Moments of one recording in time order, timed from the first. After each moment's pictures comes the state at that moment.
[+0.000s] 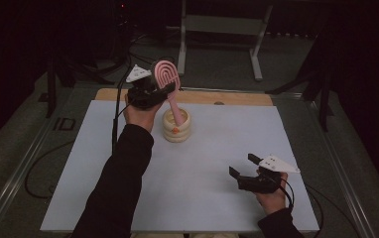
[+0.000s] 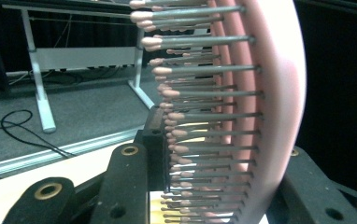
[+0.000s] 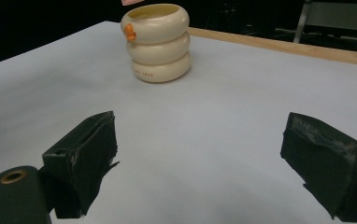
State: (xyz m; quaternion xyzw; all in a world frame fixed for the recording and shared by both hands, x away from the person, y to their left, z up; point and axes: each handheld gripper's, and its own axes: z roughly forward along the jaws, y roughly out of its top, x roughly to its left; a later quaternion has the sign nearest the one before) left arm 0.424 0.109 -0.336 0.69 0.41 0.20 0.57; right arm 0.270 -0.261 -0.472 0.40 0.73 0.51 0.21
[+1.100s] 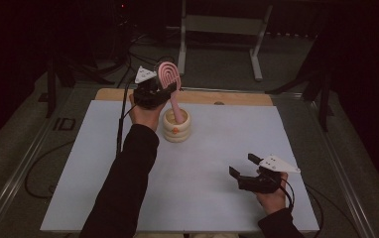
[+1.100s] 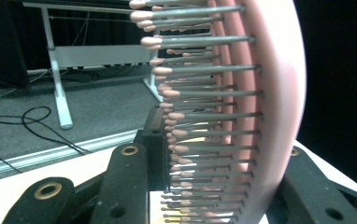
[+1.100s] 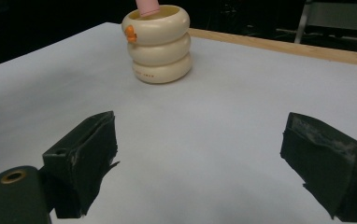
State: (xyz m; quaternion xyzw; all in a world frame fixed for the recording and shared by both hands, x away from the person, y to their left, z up) left arm 0.440 0.099 -0.354 0.69 0.42 0.22 0.55; right arm 0.270 -0.261 -0.472 0.40 0.73 0.51 0.21
